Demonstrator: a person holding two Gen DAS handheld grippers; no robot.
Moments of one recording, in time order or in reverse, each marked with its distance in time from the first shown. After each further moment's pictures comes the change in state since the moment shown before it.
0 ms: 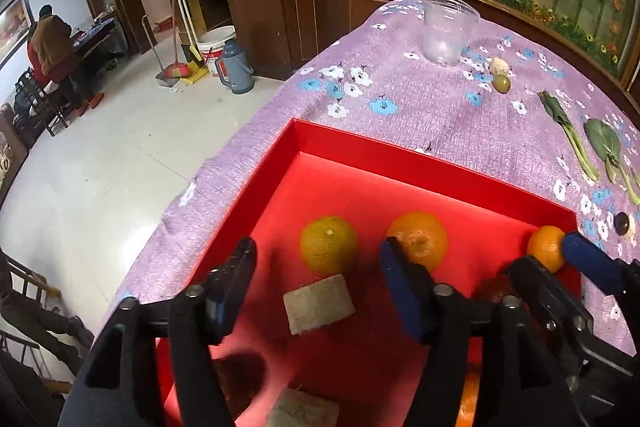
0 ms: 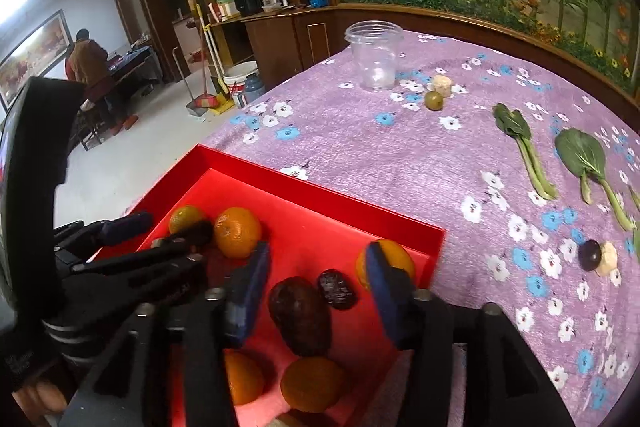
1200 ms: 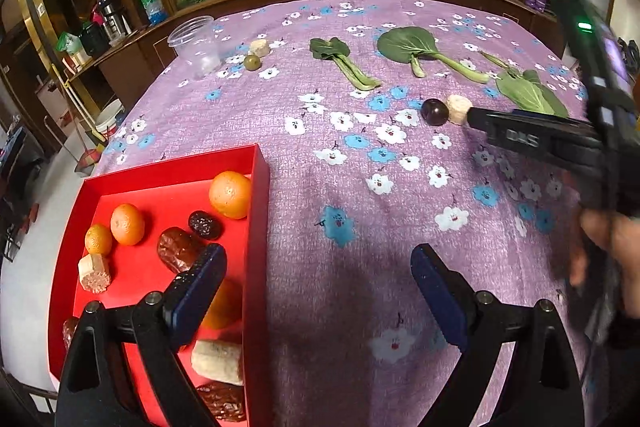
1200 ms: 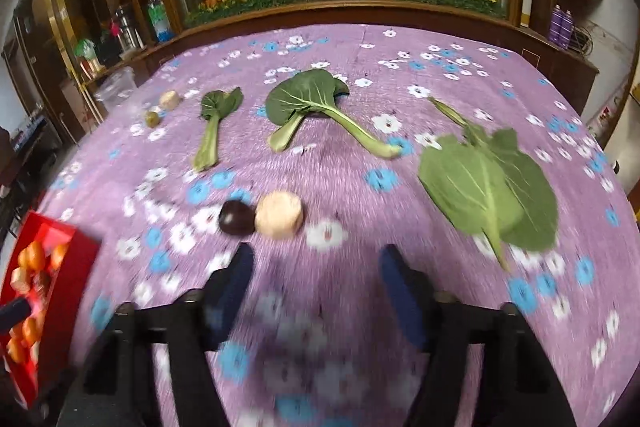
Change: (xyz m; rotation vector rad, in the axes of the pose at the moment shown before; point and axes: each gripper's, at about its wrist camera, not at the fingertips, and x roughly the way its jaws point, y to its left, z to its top) left arm -0.064 -0.191 -0.065 0.413 -0.048 -0.218; right arm -0.065 -0.239 -0.047 0.293 -0.016 -0.321
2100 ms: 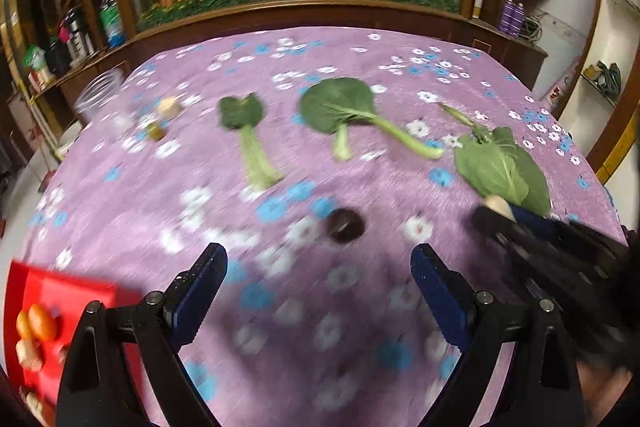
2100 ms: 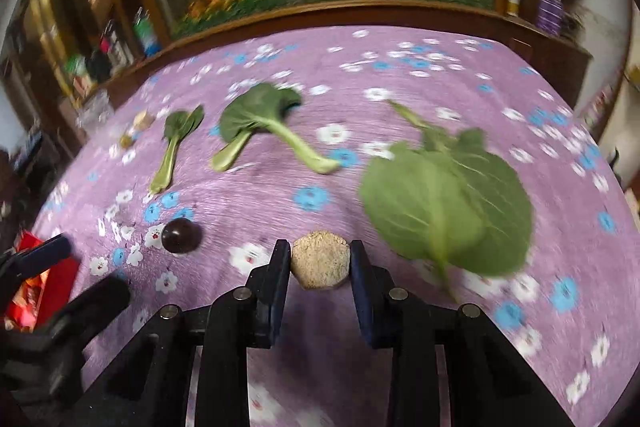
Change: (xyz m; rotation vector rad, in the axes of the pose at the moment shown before) left arm 0.050 -0.079 0.085 0.007 -0.095 -0.135; right arm -0.007 -0.060 0.002 0.083 -0.033 0.024
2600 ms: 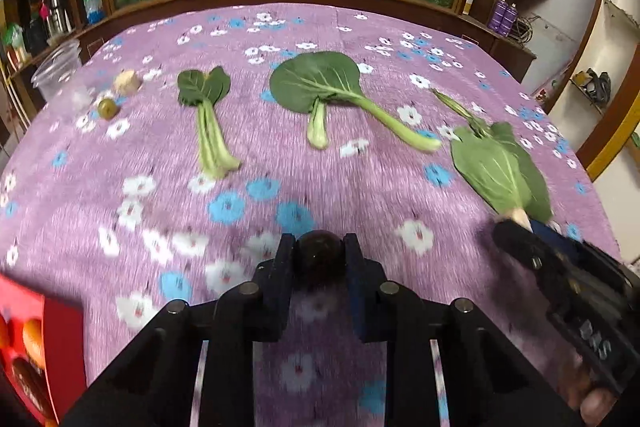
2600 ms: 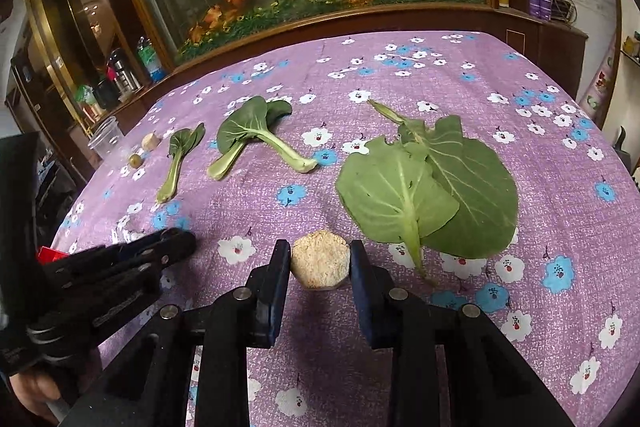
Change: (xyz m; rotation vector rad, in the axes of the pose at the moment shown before) left arm 0.032 0.003 -0.006 -0.050 0.051 -0.115; right arm -0.009 -0.019 -0.010 0.053 -0.046 0.064
